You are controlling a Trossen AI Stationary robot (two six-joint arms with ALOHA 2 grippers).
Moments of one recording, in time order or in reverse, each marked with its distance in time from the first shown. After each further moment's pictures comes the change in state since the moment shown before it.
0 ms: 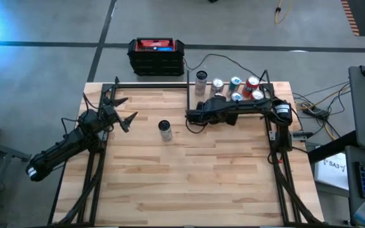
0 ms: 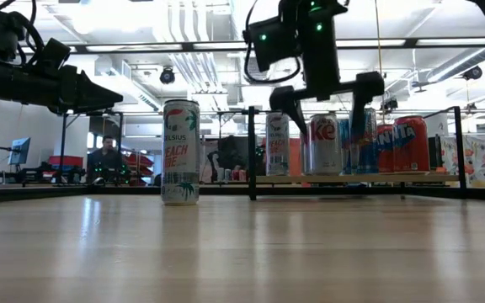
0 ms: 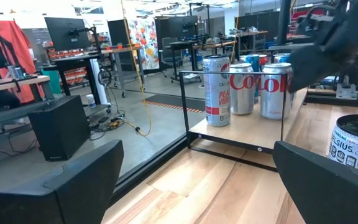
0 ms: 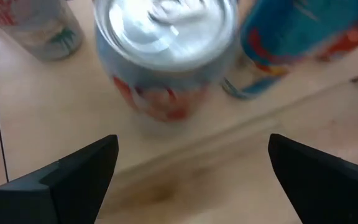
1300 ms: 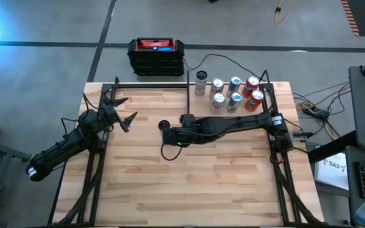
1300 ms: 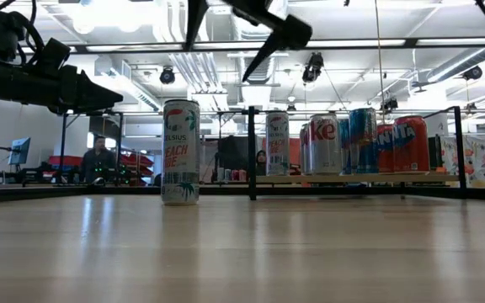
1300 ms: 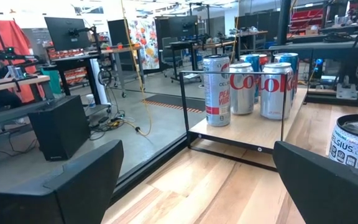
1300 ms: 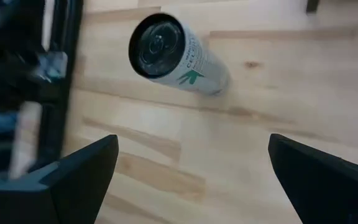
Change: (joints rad) left arm 0.000 0.000 0.000 0.000 0.000 0.000; right arm 0.279 0.092 0.404 0.390 -0.243 -0.311
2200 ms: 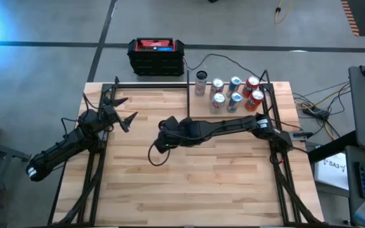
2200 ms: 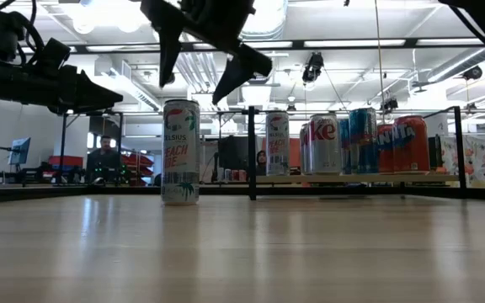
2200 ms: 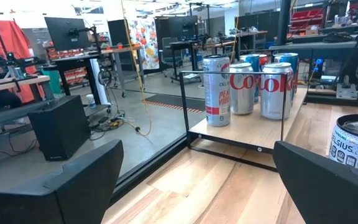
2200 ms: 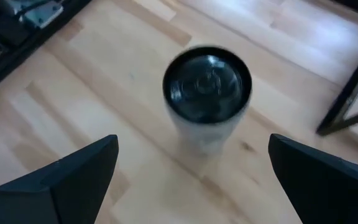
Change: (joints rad) left arm 0.000 0.000 0.000 0.000 0.000 0.000; right arm -0.024 0.169 0.096 0.095 0.132 -0.651
